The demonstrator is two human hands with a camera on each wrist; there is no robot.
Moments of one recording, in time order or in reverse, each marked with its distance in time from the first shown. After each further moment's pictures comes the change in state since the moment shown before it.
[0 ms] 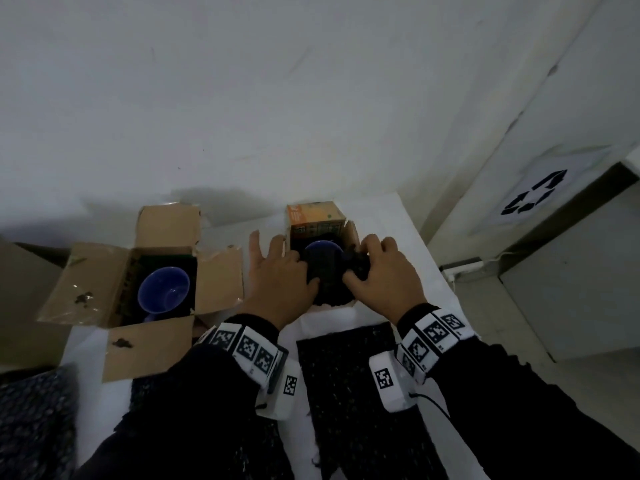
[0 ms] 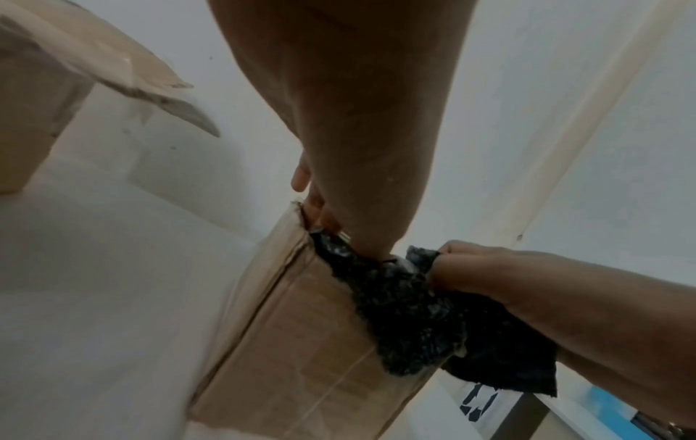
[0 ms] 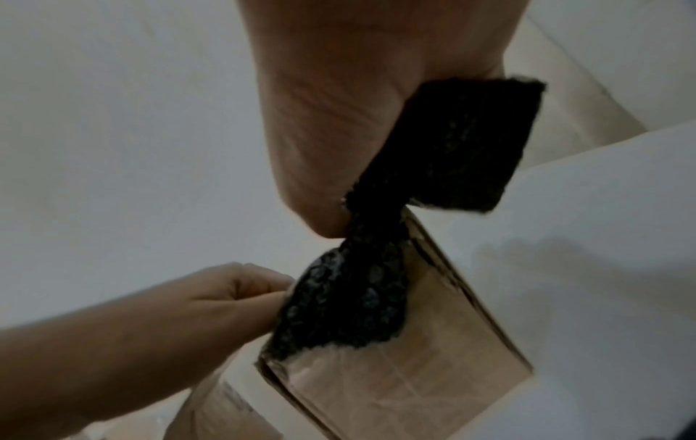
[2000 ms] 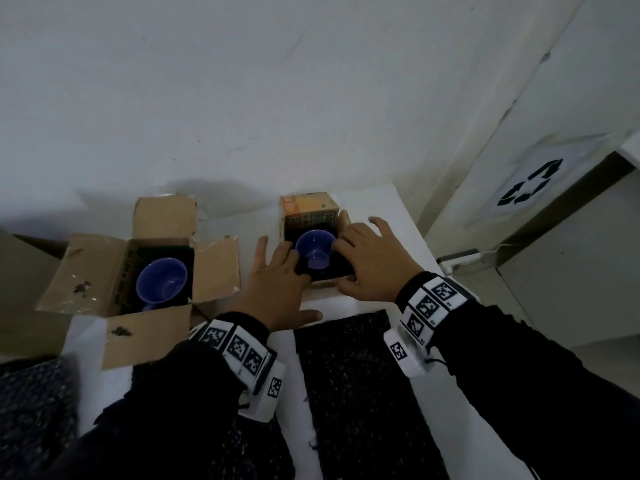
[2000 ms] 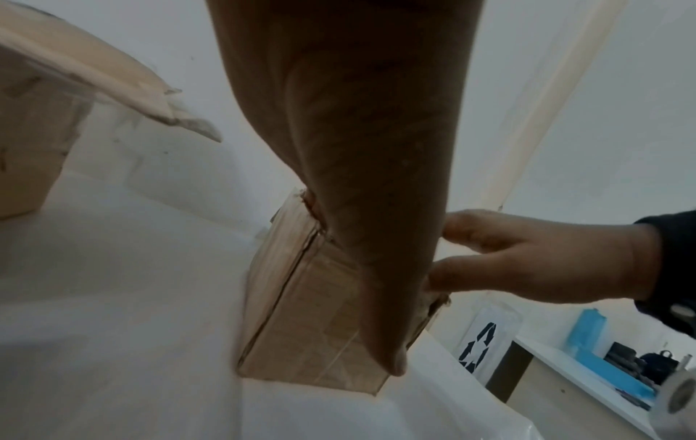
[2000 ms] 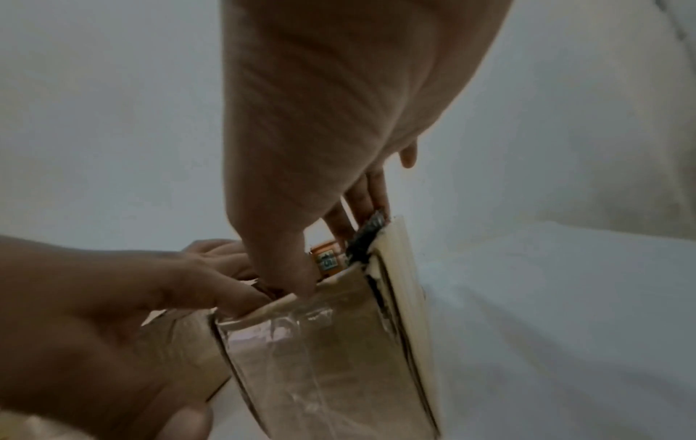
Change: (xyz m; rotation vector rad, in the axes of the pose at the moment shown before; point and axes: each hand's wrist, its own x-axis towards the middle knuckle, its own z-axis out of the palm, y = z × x) left_hand -0.020 -0.003 0.016 0.025 -0.100 0.242; right_hand 0.016 0.006 -0.012 -0.430 -0.213 -0.581
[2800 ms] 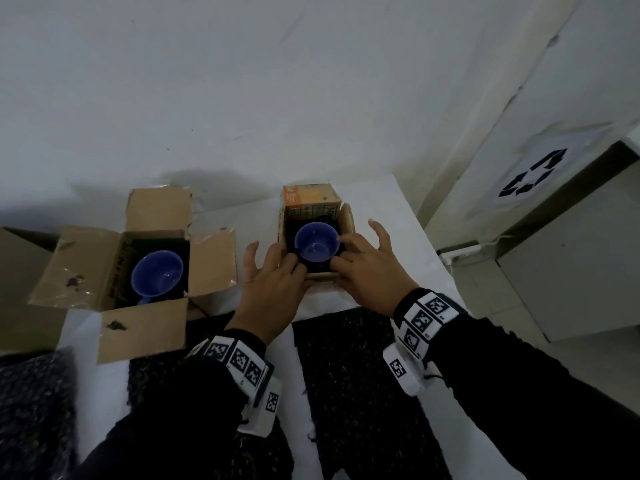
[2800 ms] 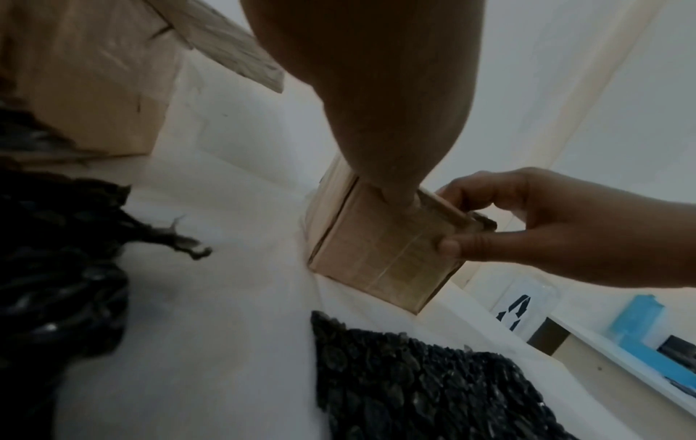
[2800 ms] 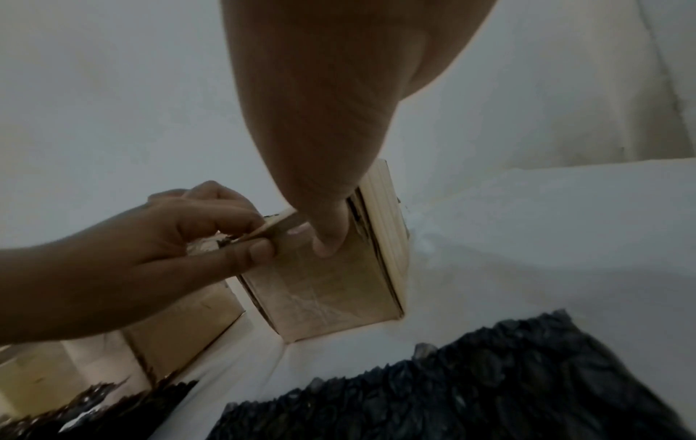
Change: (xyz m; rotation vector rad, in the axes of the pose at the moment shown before) left_hand -0.008 0.010 0.030 -0.061 0.352 -0.103; right_hand -0.017 -0.013 0.042 -0.058 0.253 -0.030
